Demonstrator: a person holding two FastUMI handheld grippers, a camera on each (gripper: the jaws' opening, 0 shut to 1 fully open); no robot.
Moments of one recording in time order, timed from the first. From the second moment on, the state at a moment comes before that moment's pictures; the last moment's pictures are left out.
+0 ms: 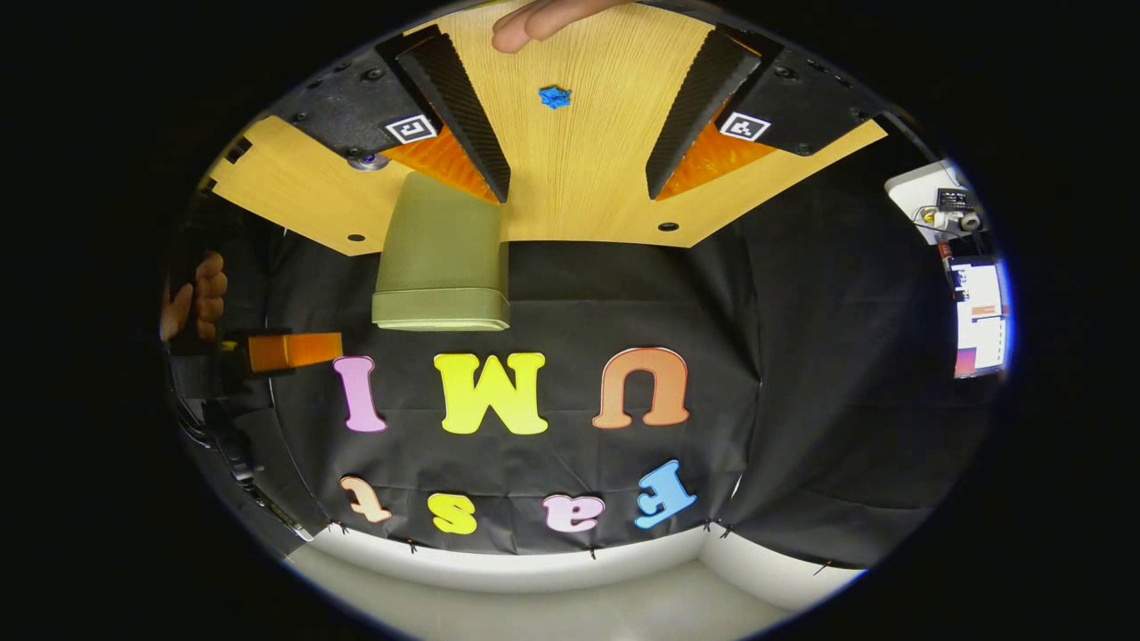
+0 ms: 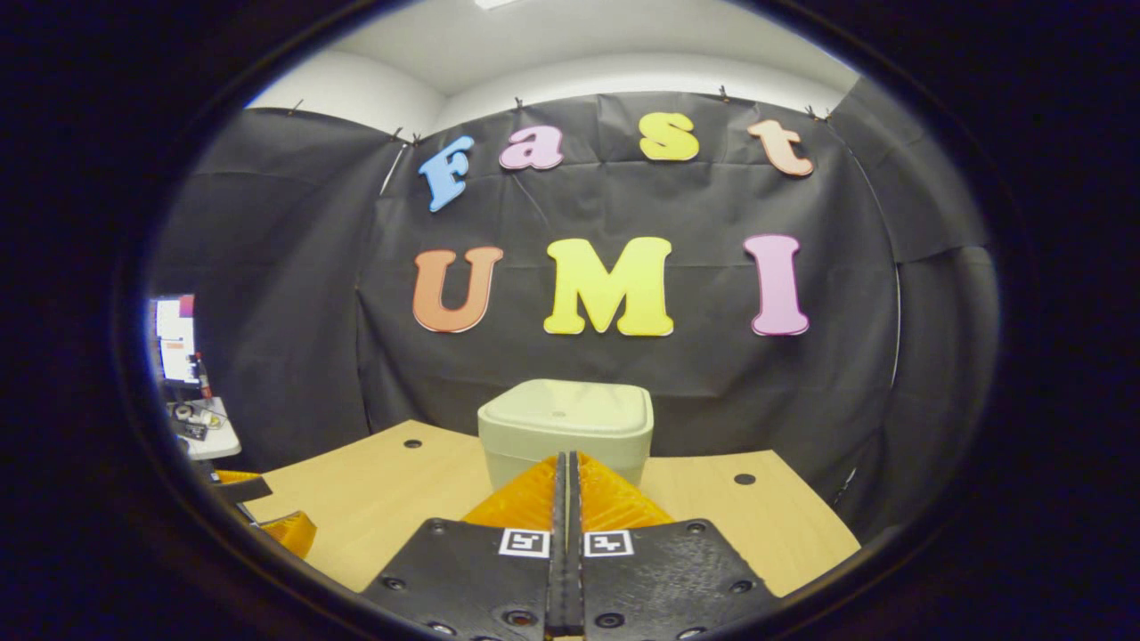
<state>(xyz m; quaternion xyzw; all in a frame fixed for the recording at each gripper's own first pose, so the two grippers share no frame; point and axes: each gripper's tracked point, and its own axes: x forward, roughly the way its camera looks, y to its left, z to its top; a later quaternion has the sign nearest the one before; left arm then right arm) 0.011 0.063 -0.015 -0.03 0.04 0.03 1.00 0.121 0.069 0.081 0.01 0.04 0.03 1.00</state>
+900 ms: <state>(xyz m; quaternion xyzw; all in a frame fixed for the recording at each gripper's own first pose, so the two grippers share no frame) 0.020 0.108 -0.015 -0.07 0.04 0.06 0.99 0.278 0.102 0.060 0.03 0.17 0.02 0.98</state>
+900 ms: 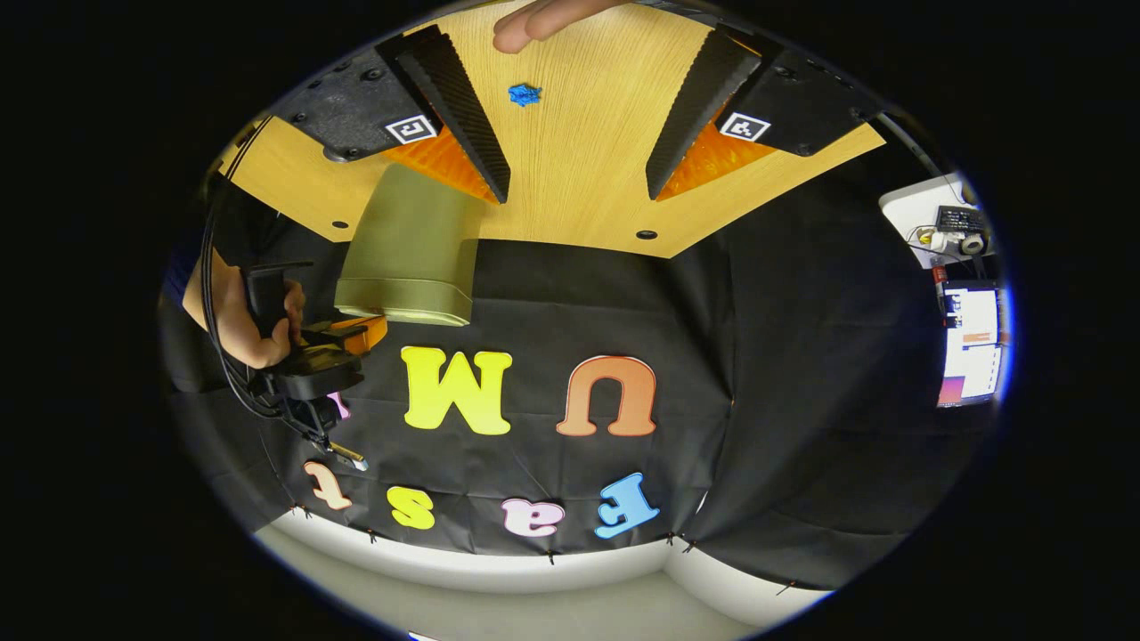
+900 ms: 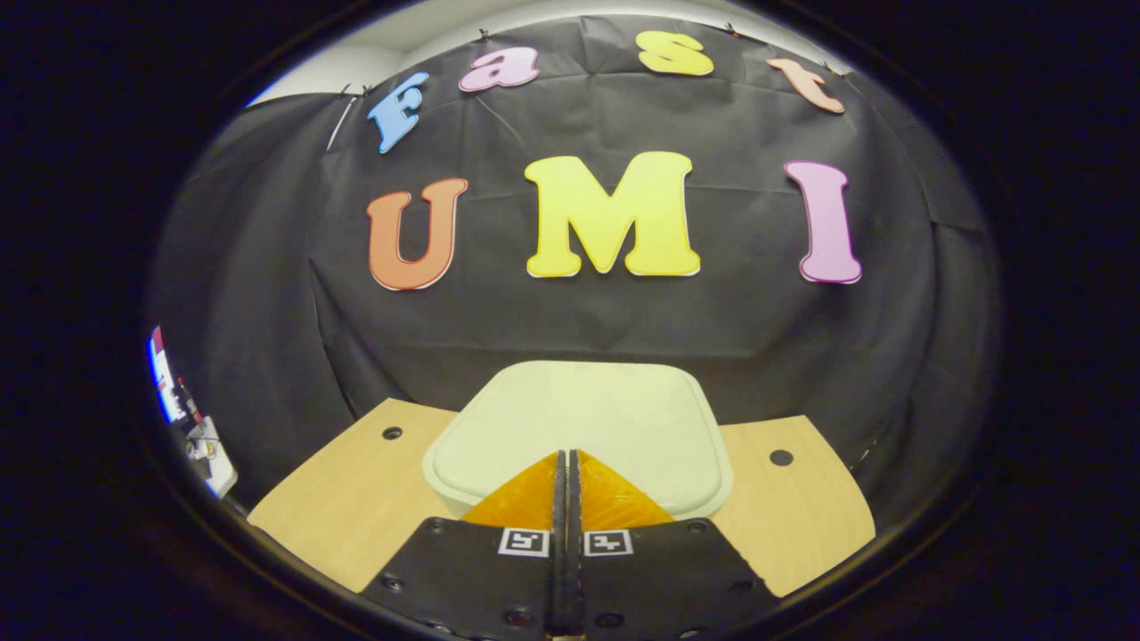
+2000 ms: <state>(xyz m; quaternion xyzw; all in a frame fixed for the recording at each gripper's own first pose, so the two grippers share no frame) 0.042 0.096 -0.039 -0.07 0.07 0.06 0.99 0.182 0.092 0.139 0.01 0.04 0.04 1.00</state>
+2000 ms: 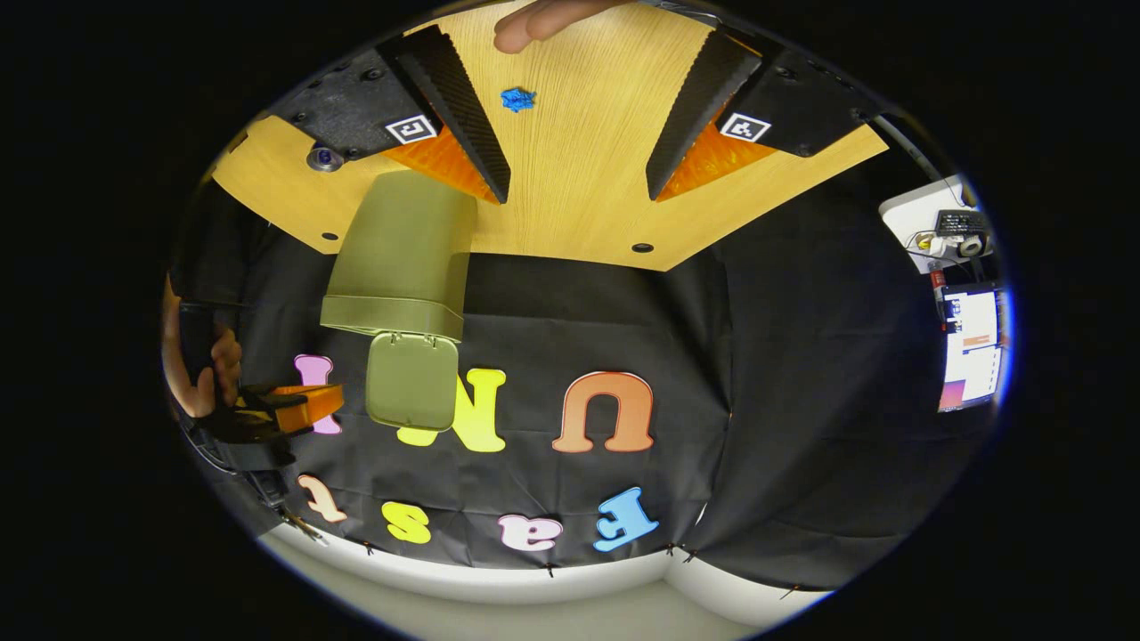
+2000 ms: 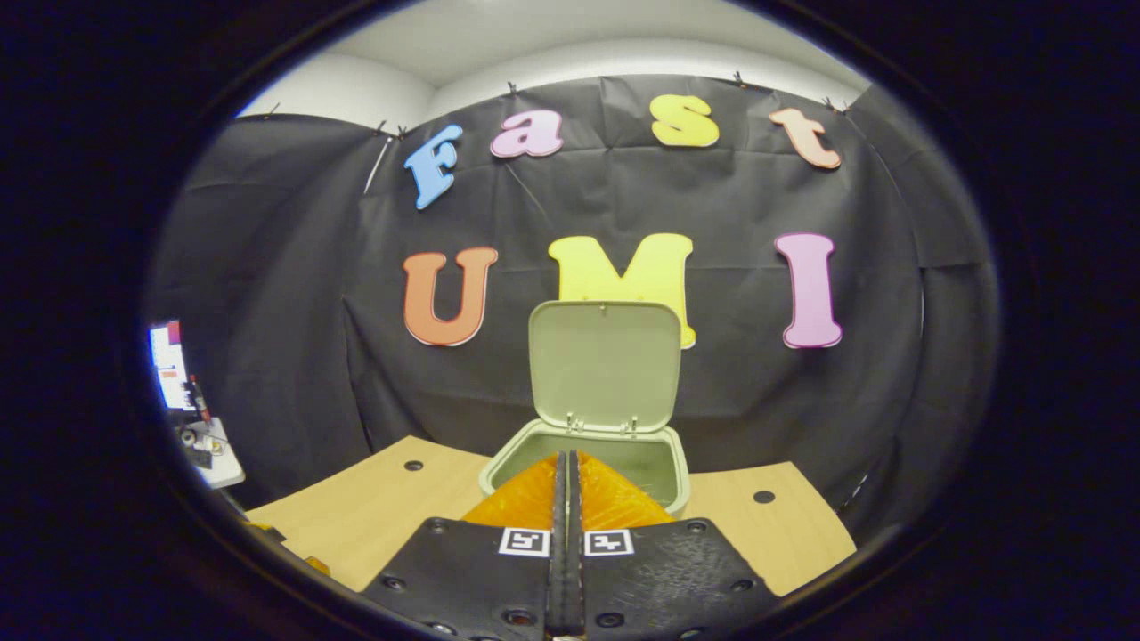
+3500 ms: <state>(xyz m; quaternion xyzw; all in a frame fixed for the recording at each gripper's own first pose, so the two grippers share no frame) 0.074 0.062 -0.081 -0.05 0.10 0.06 0.99 -0.017 -0.010 0.014 0.02 0.00 0.03 1.00</state>
